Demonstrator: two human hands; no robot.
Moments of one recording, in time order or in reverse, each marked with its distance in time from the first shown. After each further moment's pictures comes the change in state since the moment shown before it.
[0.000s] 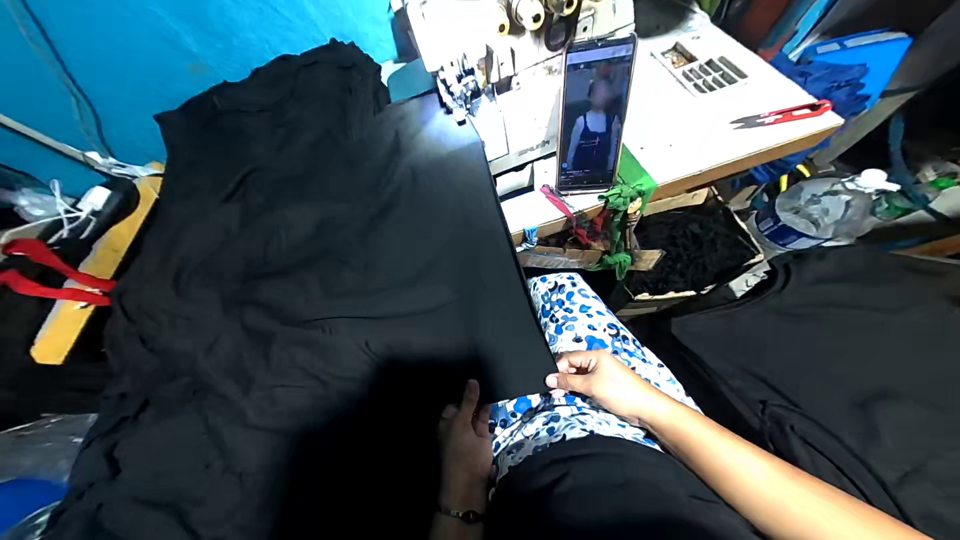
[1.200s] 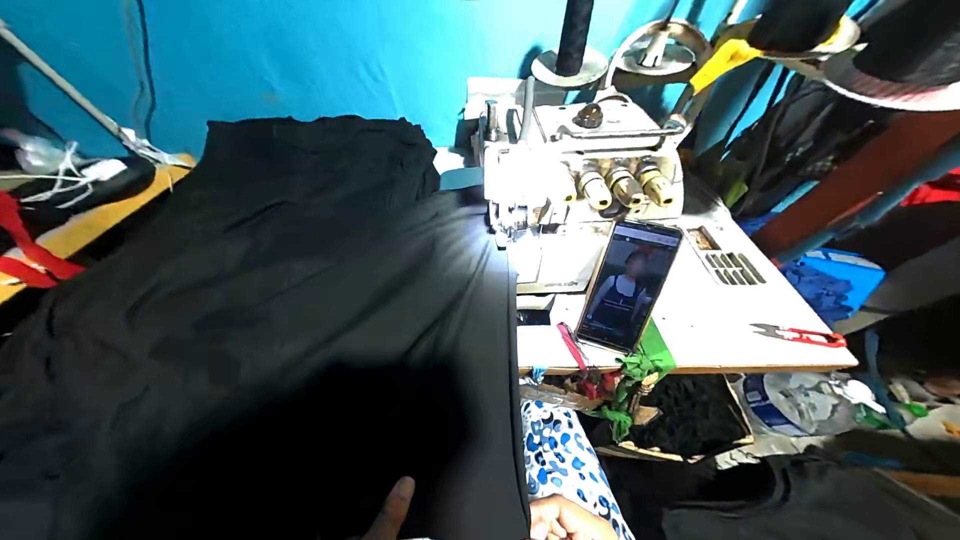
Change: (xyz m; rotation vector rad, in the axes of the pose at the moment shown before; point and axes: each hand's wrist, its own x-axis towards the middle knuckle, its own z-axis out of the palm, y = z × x) left_hand -0.004 0.070 0.055 0.072 -0.177 0.637; right_hand -0.013 -0.085 -0.001 0.027 0.008 -0.367
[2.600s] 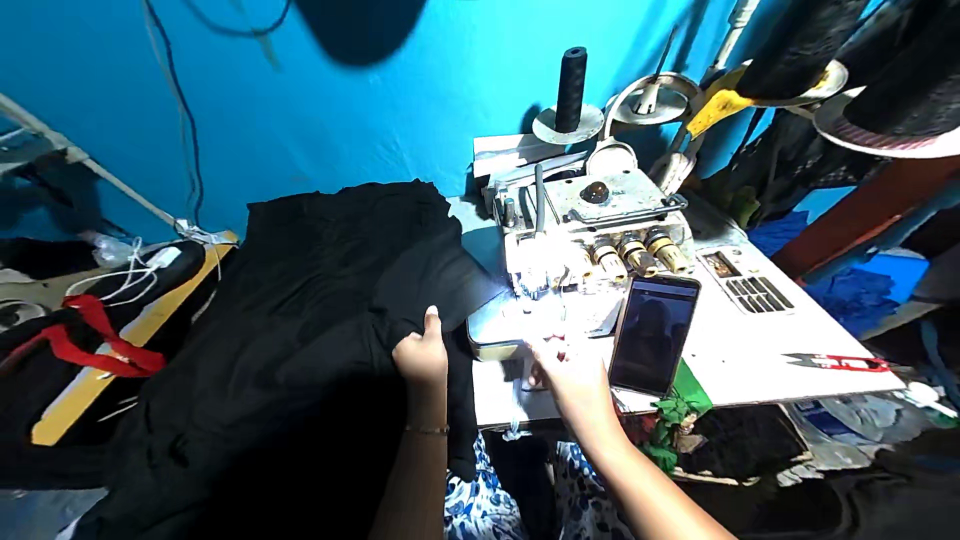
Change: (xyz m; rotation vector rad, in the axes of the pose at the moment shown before) left_hand 0.204 0.043 0.129 0.866 0.183 -0.004; right_hand 0.187 -0.087 0.012 -0.126 0.559 -0.252
